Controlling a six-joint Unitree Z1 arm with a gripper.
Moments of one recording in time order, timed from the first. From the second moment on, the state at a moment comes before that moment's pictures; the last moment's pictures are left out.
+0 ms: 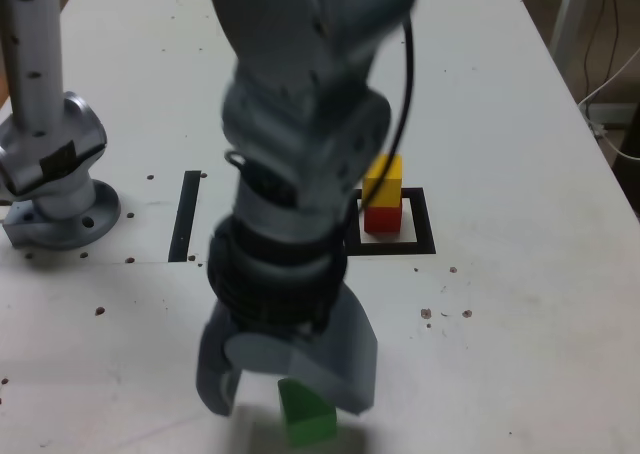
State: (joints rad) arm -0.71 2.04 -1.53 1.20 -0.18 -0.55
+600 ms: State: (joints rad) arm -0.64 2.17 -1.57 1.18 -0.27 -0.43
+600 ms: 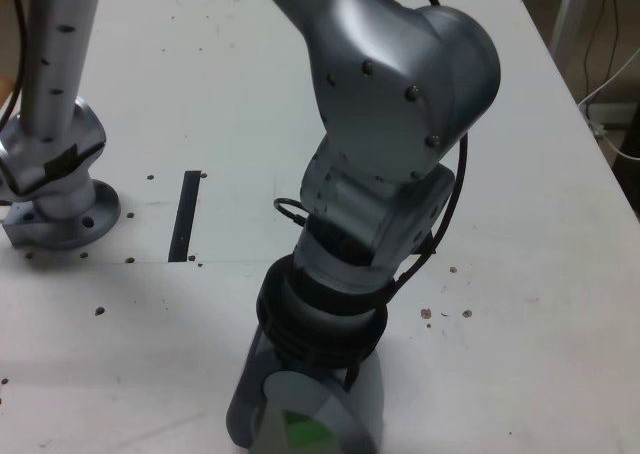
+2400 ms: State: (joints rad) arm -0.44 1.97 -1.55 1.38 -0.09 -0.29
